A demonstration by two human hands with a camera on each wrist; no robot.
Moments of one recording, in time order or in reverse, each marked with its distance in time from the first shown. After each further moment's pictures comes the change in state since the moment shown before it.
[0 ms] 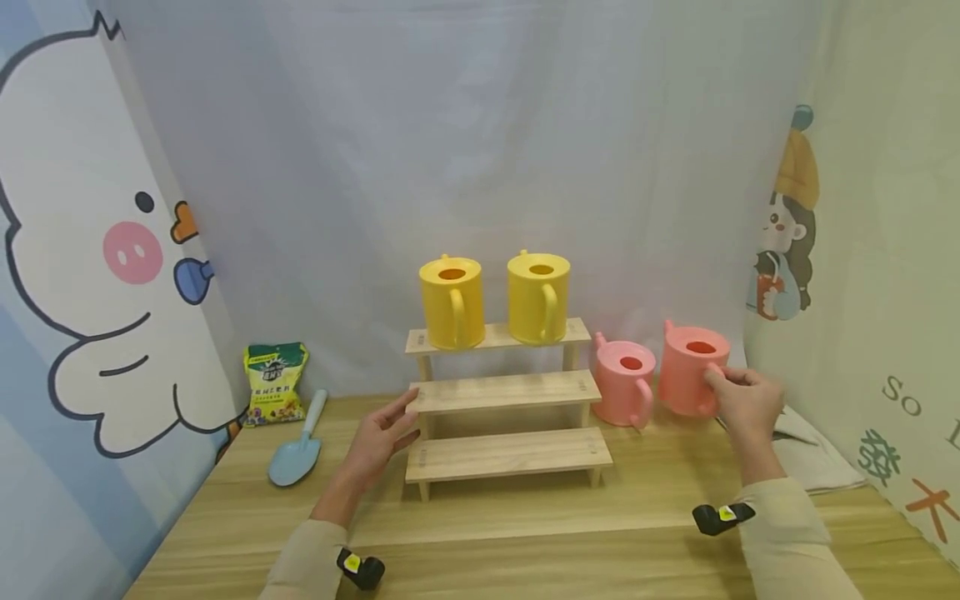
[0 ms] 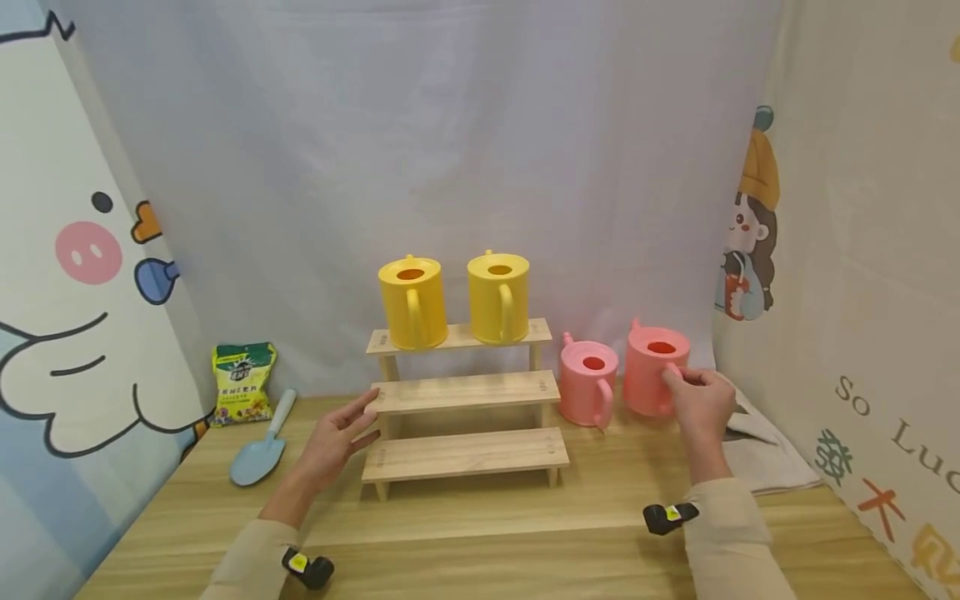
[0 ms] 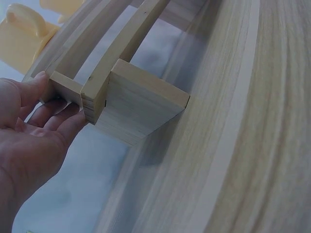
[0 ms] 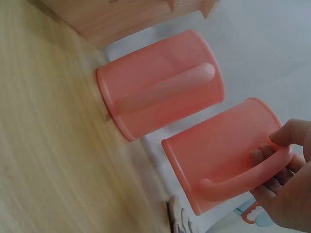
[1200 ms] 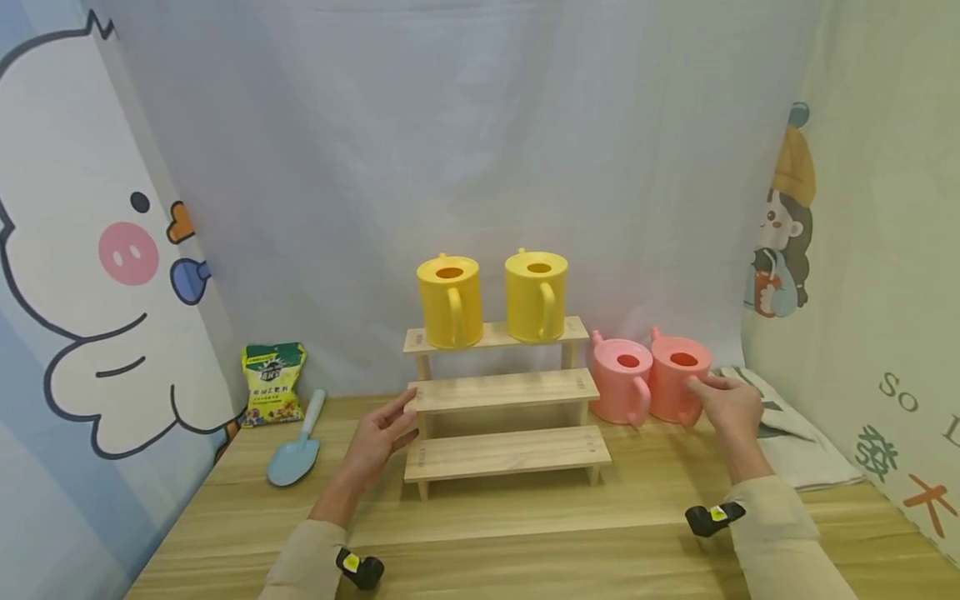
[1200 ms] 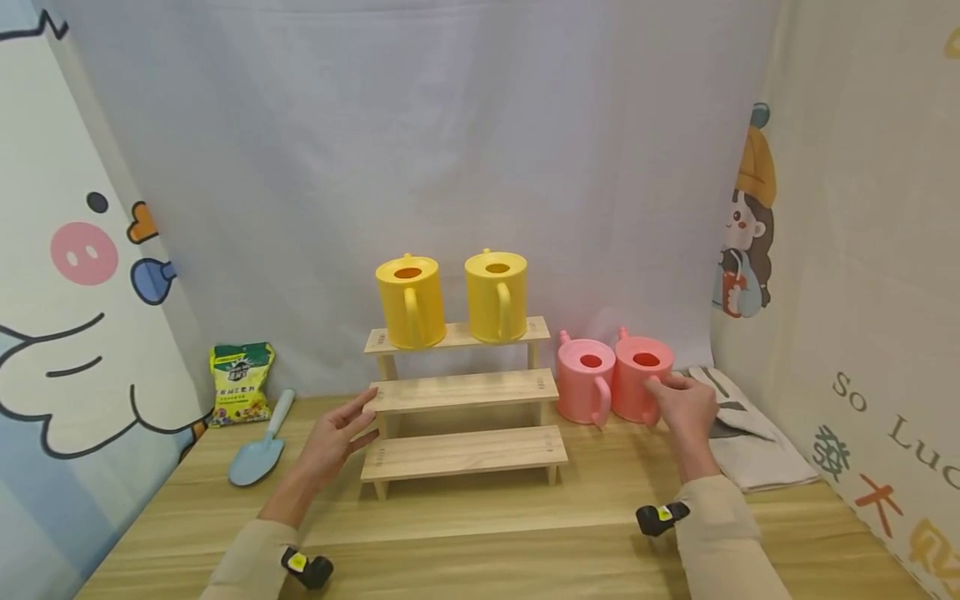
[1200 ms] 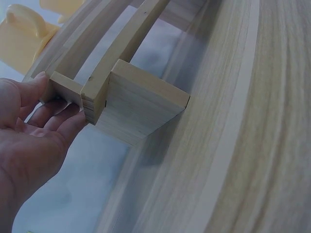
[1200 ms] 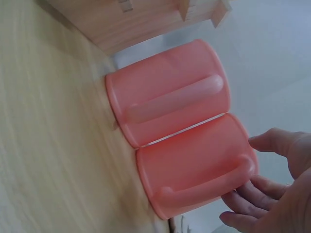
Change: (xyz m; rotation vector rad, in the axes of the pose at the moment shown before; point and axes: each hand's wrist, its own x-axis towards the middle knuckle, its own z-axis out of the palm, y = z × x) left_hand 0.000 0.000 0.000 -0.010 -0.002 -0.017; right_hand -0.007 0.008 0.009 -0.132 -0.152 0.128
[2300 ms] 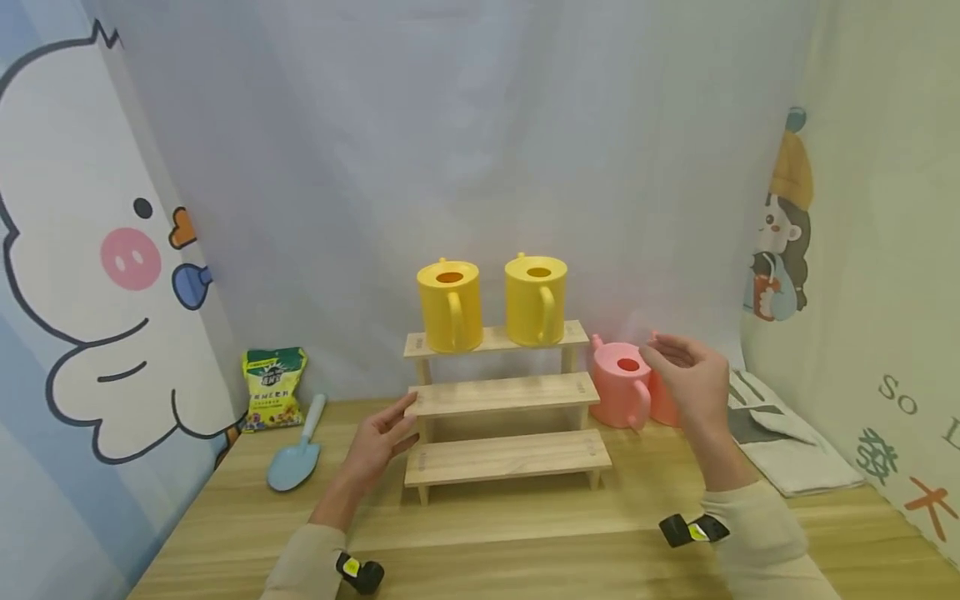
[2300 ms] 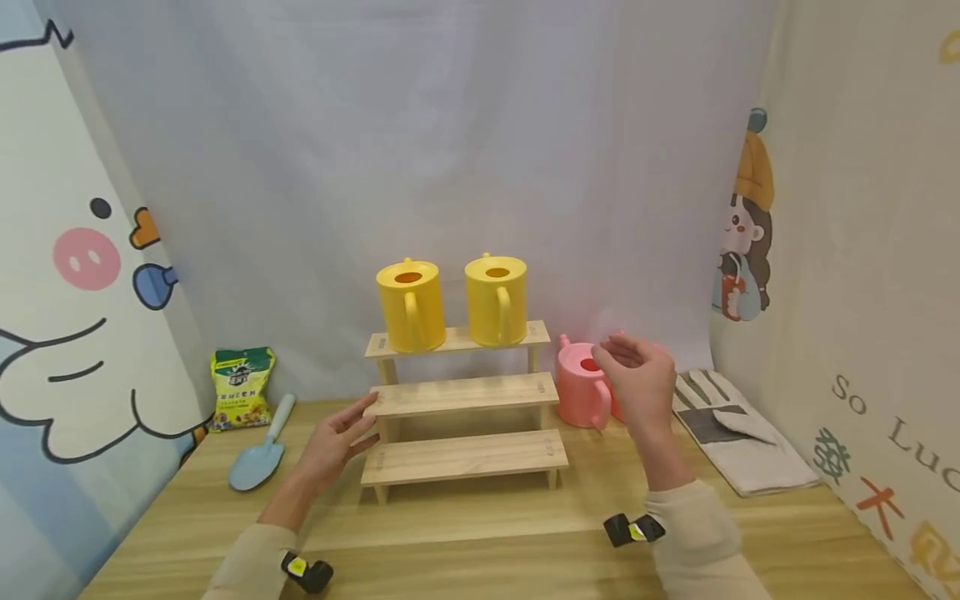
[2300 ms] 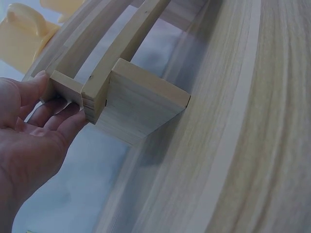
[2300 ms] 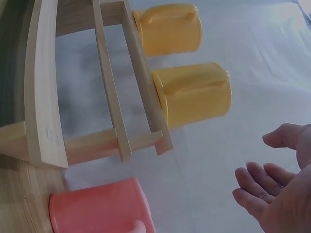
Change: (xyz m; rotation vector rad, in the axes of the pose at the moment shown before) left_hand -0.001 0.002 -0.001 0.034 -0.004 0.010; right_hand -0.072 -0.088 0.014 0.284 -0.093 -0.378
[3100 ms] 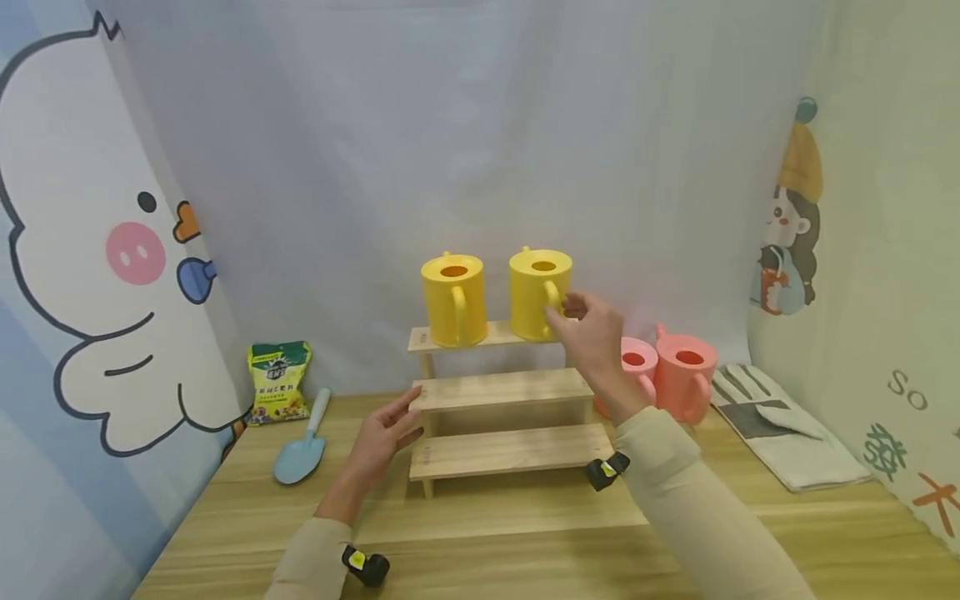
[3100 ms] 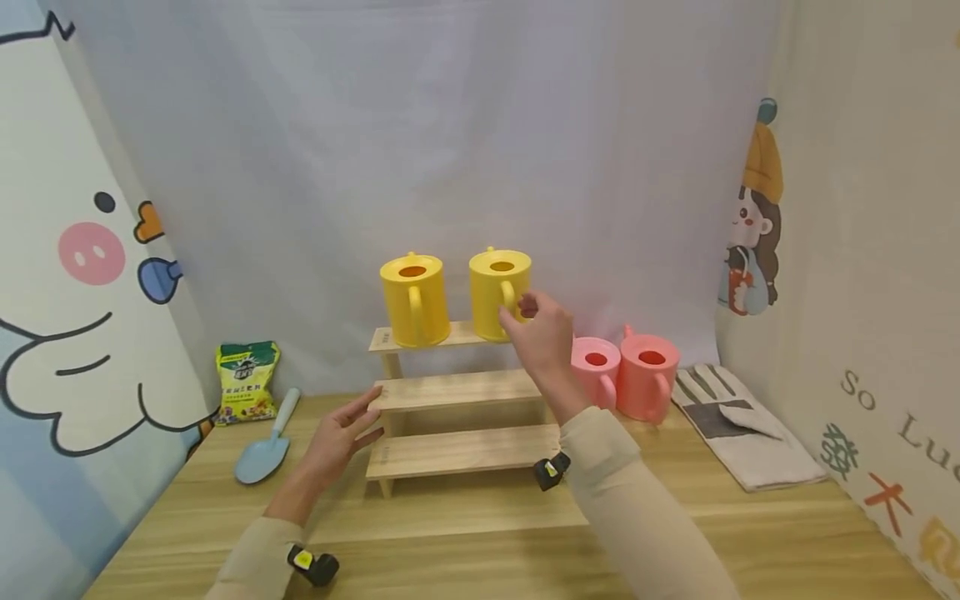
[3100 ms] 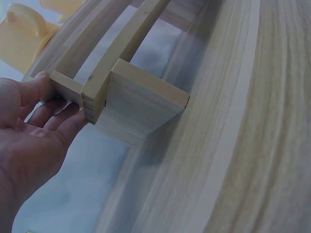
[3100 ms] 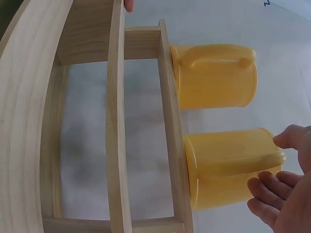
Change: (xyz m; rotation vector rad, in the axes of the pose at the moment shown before) left_hand -0.001 -0.001 0.000 -0.019 -0.004 0.014; right_hand 0.020 -0.034 0.115 -0.099 -0.077 -0.355
